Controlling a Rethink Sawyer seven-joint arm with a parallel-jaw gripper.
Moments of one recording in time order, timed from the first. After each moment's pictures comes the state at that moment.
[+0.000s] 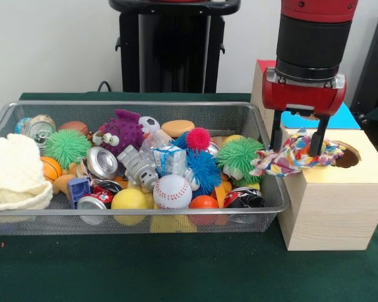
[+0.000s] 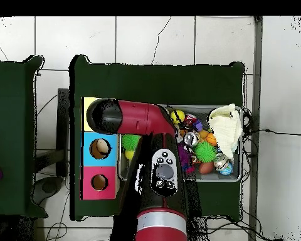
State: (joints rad) arm -0.02 -0.55 -0.05 1.41 0.09 0.61 1.88
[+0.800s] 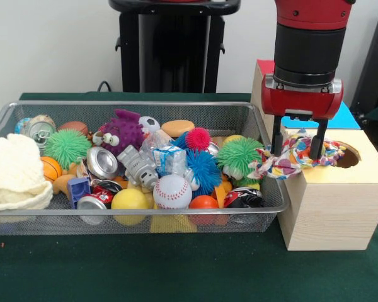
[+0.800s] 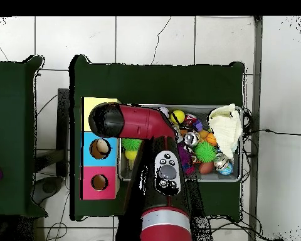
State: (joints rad) arm -0.04 -0.56 -0.02 1.46 0.09 0.54 1.88
